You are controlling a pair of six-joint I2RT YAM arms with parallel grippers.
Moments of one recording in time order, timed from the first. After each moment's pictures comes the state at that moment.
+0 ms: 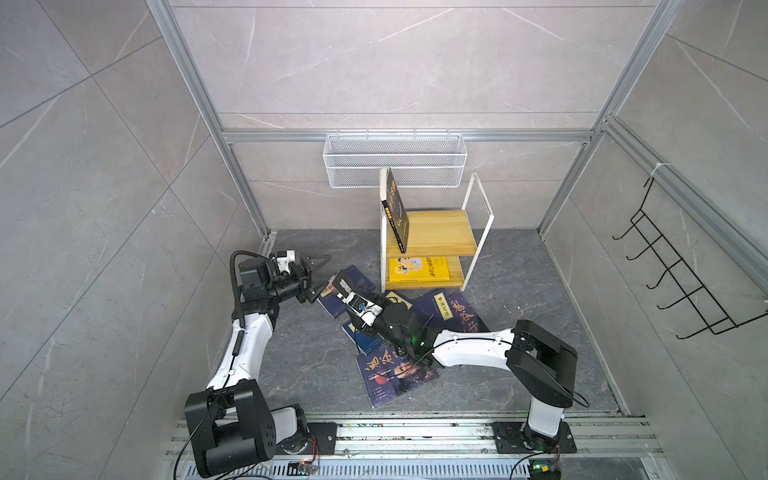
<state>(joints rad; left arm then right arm) 0.19 1.26 0.86 -0.03 1.07 -1.10 1.08 1.86 1.05 0.65 0.21 -0.38</state>
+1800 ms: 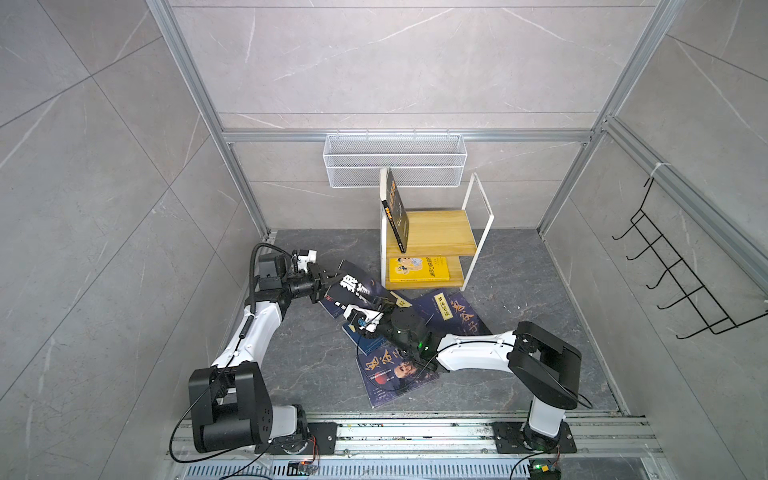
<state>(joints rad) 0.07 1.36 0.93 -0.18 1.14 -0.94 1.08 1.83 1.01 0.75 0.21 -0.65</state>
